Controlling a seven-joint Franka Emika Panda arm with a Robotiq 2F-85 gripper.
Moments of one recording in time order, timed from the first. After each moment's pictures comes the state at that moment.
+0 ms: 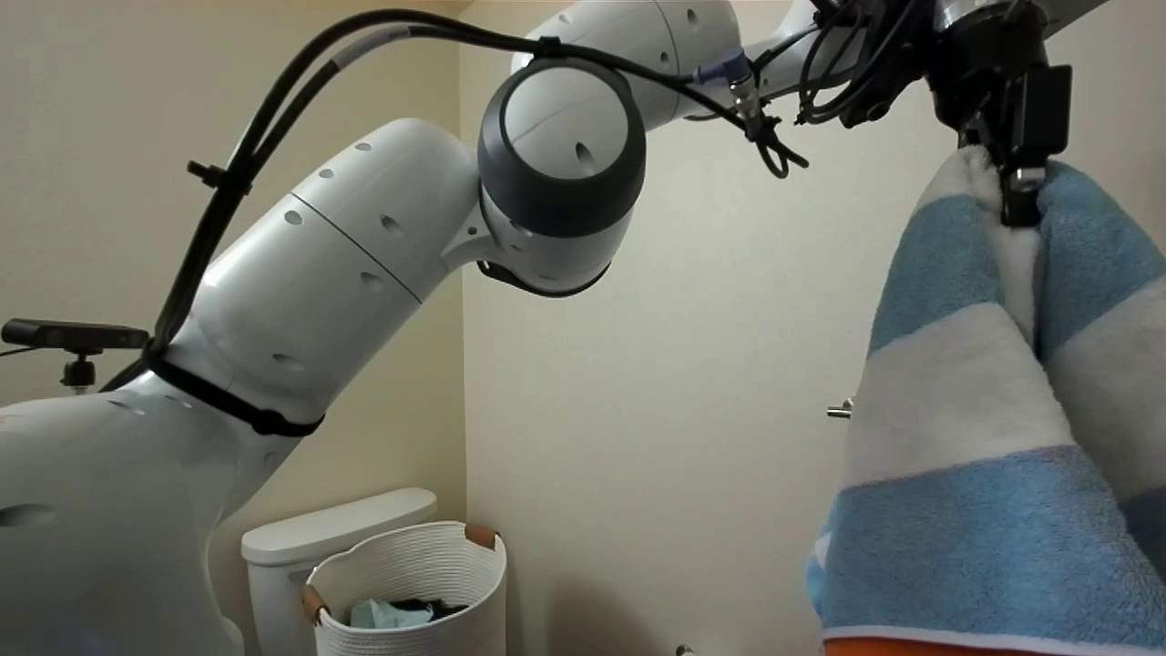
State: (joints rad) arm -0.70 0.73 -0.24 -0.37 -0.13 0.93 0.32
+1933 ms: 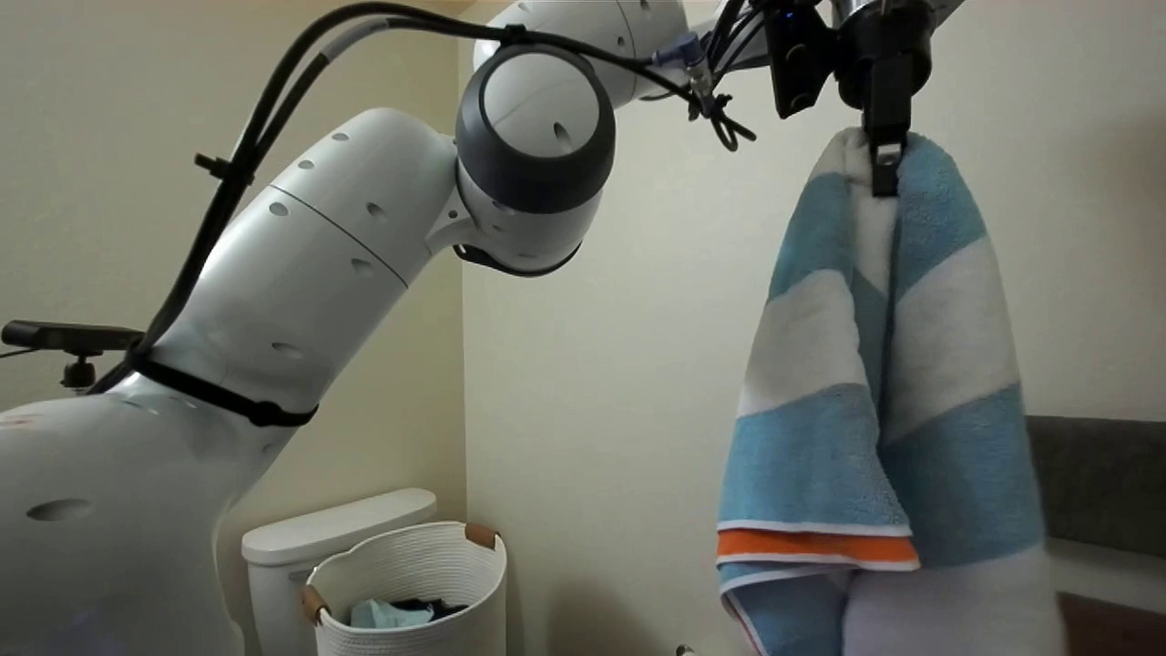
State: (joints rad) arm -0.61 0.65 -0.25 -0.37 -0.10 0.77 0.60
